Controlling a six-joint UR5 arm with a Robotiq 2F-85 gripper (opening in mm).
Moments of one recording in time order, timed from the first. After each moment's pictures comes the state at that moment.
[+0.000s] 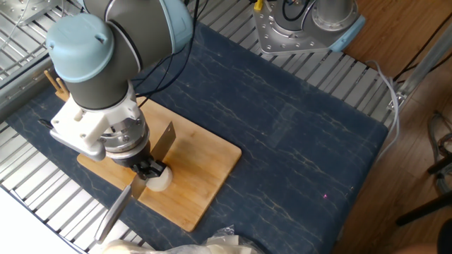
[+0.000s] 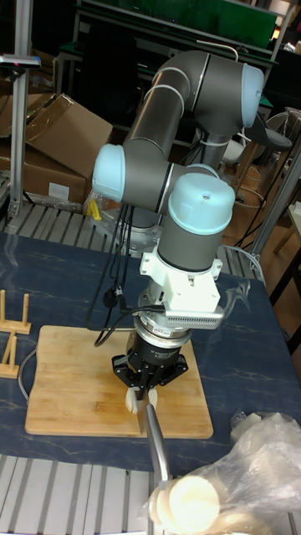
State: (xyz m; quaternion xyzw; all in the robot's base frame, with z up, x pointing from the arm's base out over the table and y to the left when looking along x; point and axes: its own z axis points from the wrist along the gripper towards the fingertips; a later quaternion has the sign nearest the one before) arm 0.681 0.028 0.058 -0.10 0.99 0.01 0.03
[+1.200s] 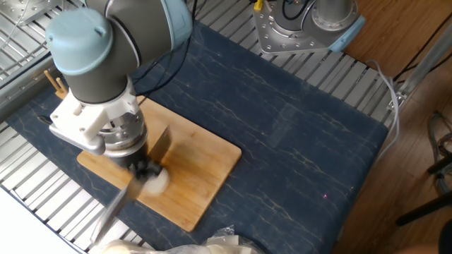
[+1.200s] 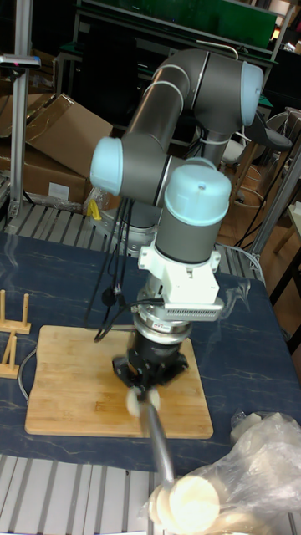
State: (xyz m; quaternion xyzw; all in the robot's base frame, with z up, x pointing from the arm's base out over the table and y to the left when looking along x) arm 0.672 0.030 0.075 -0.10 0.99 0.02 0.03
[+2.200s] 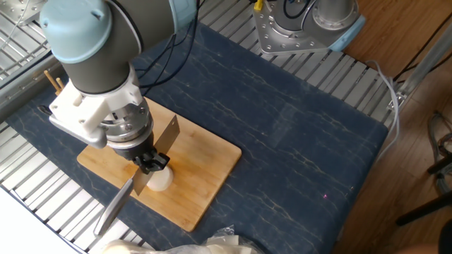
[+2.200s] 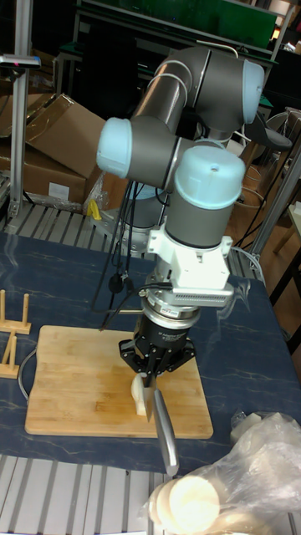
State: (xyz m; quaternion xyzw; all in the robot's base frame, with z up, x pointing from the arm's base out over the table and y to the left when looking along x) arm 0.659 0.041 0.094 -0.09 1.00 0.02 0.01
